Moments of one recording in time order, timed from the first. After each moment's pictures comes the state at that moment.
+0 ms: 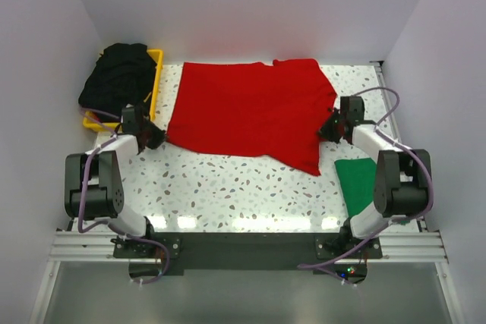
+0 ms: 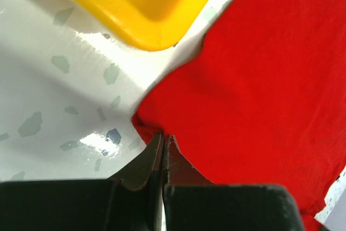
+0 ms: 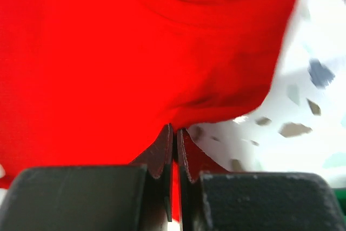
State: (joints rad) left arm 0.11 1.57 0.77 -0.05 0.13 -0.84; right arm 0.02 1.57 0.94 -0.22 -0.10 0.71
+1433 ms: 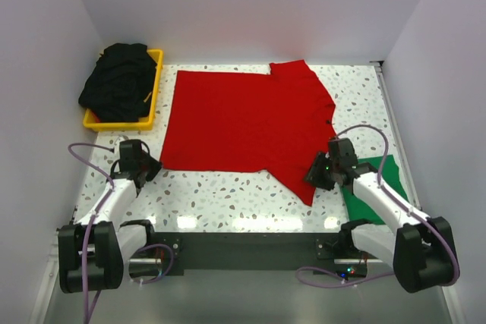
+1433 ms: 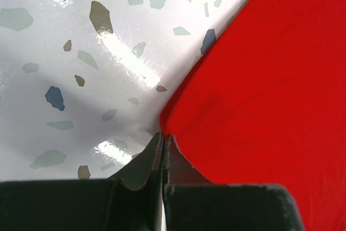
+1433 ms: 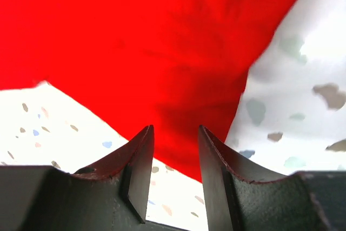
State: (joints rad) left arm 0.10 1.05 0.38 -0.17 -0.02 -0.85; right arm 0.23 1.08 0.51 -0.46 -0.14 0.67
